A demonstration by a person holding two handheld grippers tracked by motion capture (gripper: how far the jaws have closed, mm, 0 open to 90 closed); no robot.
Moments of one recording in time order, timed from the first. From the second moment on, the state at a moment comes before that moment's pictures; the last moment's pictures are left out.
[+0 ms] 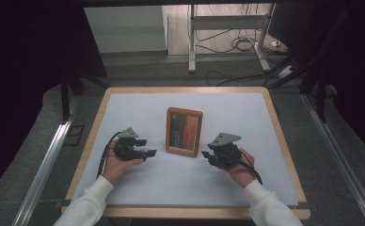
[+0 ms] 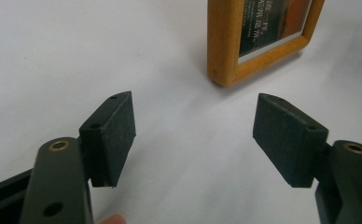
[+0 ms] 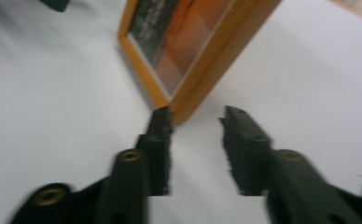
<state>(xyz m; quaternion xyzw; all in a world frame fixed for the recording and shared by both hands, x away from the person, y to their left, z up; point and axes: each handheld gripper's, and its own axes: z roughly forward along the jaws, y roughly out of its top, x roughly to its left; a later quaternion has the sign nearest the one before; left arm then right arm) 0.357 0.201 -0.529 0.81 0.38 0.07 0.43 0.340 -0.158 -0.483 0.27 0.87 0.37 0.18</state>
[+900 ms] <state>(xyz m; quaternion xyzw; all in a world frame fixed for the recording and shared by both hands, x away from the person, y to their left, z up) 0.353 0.198 -0.527 0.82 0.37 0.08 0.43 0.354 -0.108 -0.525 0.23 0.90 0.34 0.17</state>
